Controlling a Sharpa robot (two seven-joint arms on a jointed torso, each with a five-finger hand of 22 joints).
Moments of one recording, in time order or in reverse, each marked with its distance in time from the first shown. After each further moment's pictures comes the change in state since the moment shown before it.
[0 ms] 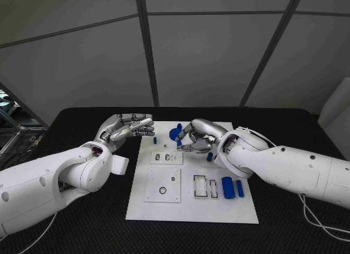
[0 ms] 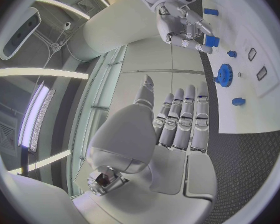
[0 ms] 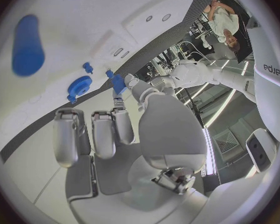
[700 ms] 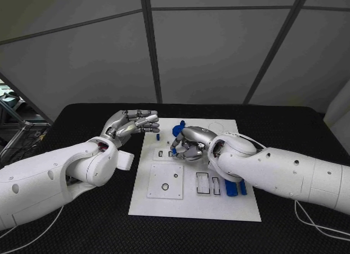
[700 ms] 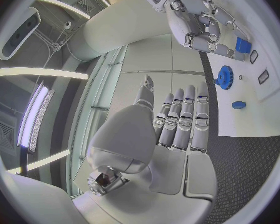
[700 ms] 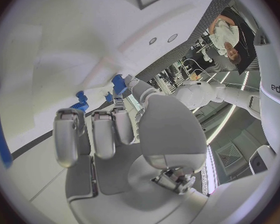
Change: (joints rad) left arm 0.000 0.011 0.000 -0.007 0.001 0.001 0.000; left_hand 0.004 0.004 -0.003 -0.003 0.000 0.000 0.000 0.000 0.001 0.000 0.000 0.000 0.000 0.000 0.000 0.000 0.000 0.000 0.000 0.000 0.000 -0.001; right arm -0.009 0.089 -0.035 -0.042 -0.119 0.049 -0.098; right_hand -0.005 0.005 0.000 0.000 -0.001 0.000 0.000 0.000 -0.001 0.000 0.000 0.000 0.000 0.000 0.000 0.000 0.000 0.000 0.000 0.000 0.000 0.000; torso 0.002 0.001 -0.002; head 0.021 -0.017
